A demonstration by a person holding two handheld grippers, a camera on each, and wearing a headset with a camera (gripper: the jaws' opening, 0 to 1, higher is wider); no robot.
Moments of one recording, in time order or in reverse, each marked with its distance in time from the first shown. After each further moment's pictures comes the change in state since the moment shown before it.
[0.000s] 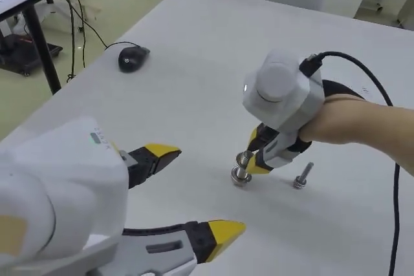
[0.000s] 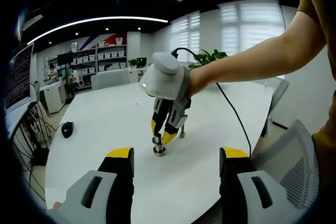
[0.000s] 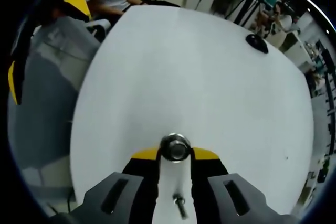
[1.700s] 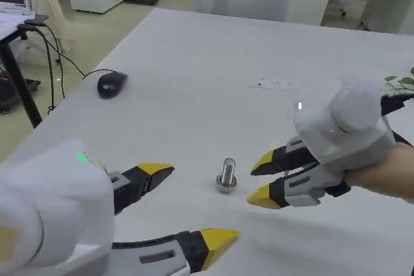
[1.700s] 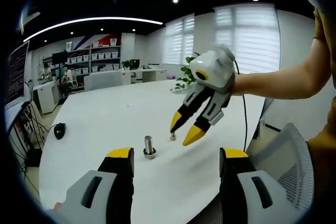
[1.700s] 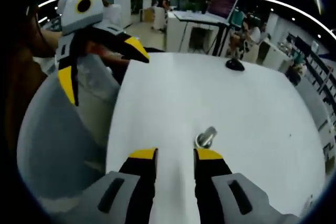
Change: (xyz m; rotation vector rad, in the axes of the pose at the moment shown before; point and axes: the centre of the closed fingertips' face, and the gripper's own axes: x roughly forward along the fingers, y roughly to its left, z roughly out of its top) left arm 0.000 -0.014 0.004 -0.007 -0.020 -0.072; right arm -0.074 0.068 -0.007 0.236 -0.443 -0.112
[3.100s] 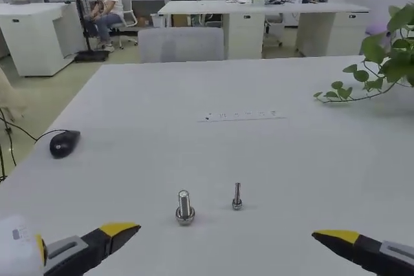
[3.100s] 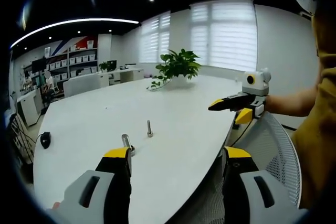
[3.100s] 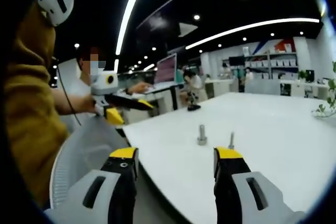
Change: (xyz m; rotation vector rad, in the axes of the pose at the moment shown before) left arm -0.021 -0.043 -0.009 0.083 0.021 -0.171; right arm -0.113 0.090 -0.038 0.400 -0.614 -0.320
